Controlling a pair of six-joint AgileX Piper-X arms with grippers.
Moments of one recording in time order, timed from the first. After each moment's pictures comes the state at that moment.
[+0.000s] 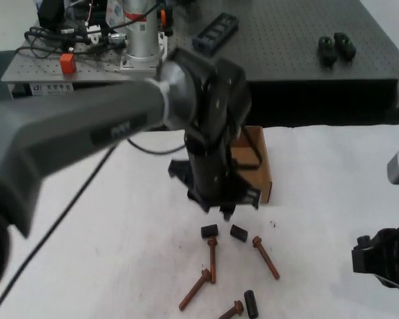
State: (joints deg) left arm -40.2 116.3 -93.1 54.4 1.2 -14.2; right arm 2.5 45.7 -31.8 43.8 -4.0 4.9
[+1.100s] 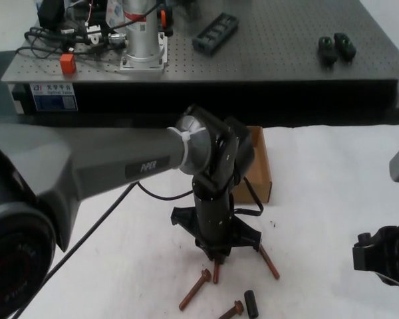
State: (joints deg) left arm -42.7 121.1 -88.9 51.9 2.9 -21.1; right arm 2.4 45.6 -31.8 43.4 -4.0 5.0
